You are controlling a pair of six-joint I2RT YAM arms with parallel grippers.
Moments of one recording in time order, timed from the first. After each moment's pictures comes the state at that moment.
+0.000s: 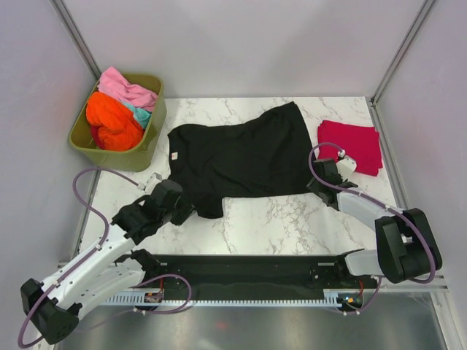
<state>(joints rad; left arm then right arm) -0.67 0.78 0.66 -0.75 -0.22 -1.34 0.26 1.35 0.59 -0.15 0.43 0.83</state>
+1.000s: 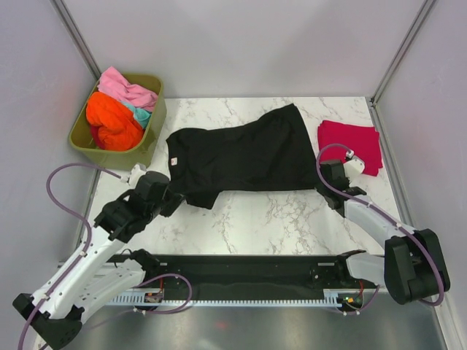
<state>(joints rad) -0.62 0.73 0.84 -0.90 -0.30 -1.31 0.24 1.21 0.55 -0.17 0.44 0.83</state>
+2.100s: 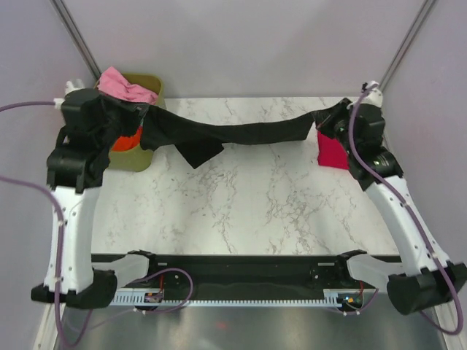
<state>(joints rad) -0.15 1.22 1.75 -0.89 -0.10 -1.08 0.24 1.20 1.21 -0.27 0.08 0.69</state>
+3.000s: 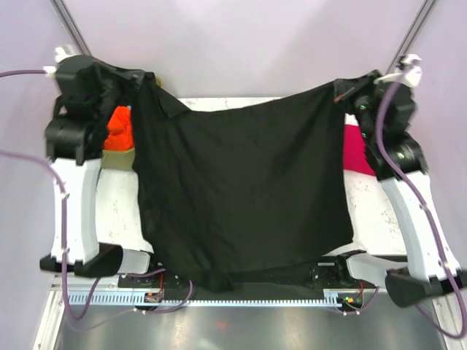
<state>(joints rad) -0.15 1.33 2.10 -0.88 -0.15 -1.06 0.23 1.12 1.57 -0.40 0.24 0.70</state>
